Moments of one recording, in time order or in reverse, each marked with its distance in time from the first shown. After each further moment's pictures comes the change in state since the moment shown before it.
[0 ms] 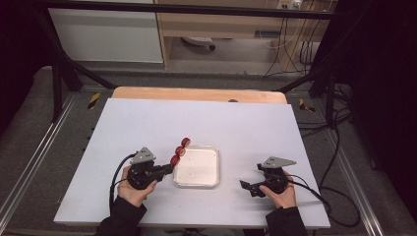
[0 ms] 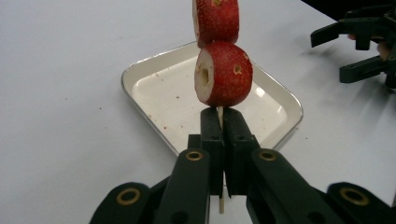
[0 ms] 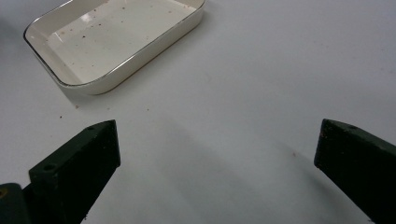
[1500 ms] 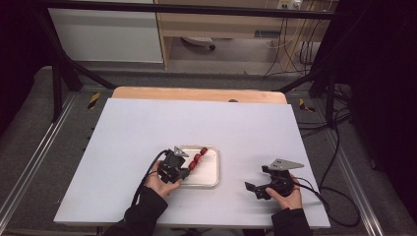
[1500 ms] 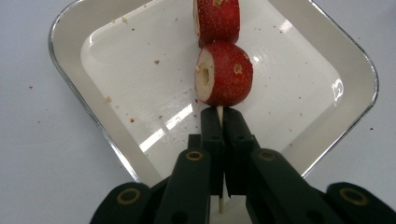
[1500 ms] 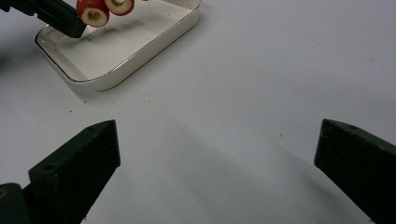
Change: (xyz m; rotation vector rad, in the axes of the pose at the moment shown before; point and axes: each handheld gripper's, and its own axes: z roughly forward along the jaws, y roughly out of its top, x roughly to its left) left arm -0.023 0.013 0.078 0.332 0.120 0.025; right arm -0.003 -0.007 -0.013 -0.025 0.009 0.022
